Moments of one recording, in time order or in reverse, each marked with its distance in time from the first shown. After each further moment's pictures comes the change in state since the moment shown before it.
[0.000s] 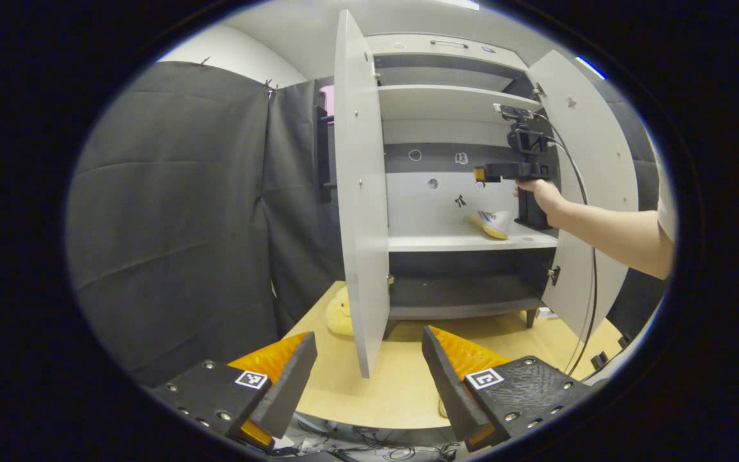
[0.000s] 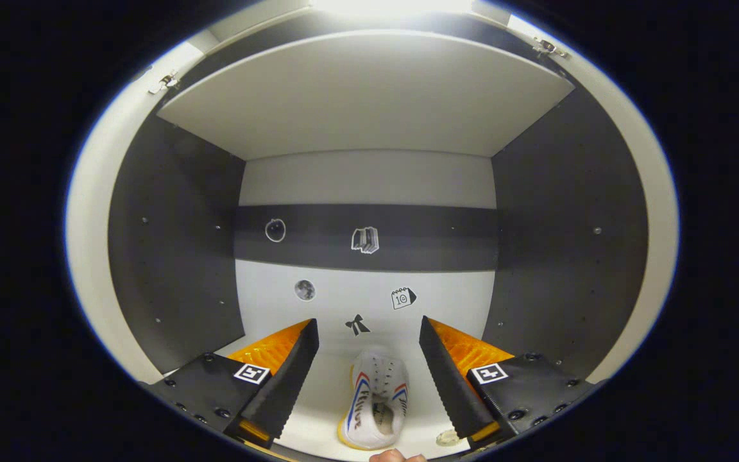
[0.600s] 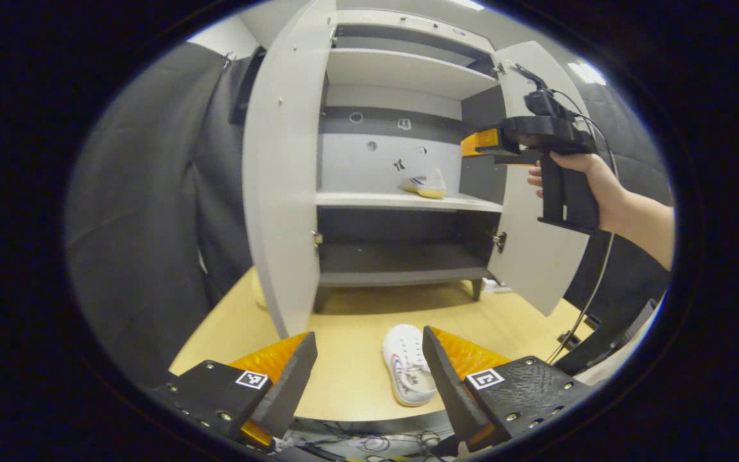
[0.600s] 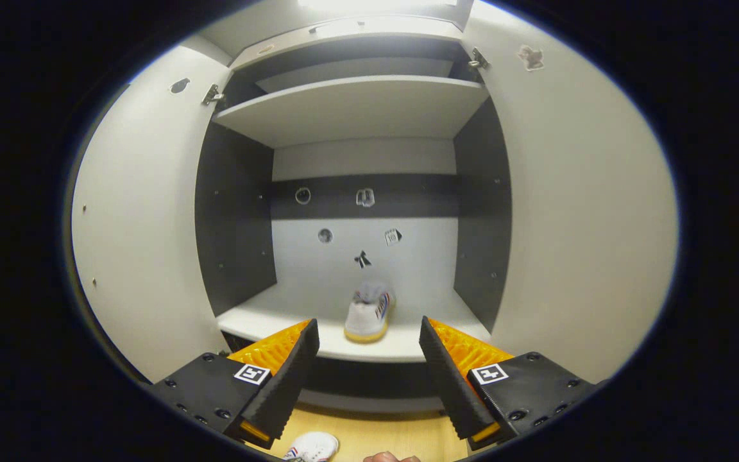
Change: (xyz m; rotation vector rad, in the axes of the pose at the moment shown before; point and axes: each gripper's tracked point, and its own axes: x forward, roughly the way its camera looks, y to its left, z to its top) left arm 0.051 -0.091 -0.098 -0.040 0.166 -0.350; right arm -0.198 -0.017 -0.087 0.033 0.207 -0.002
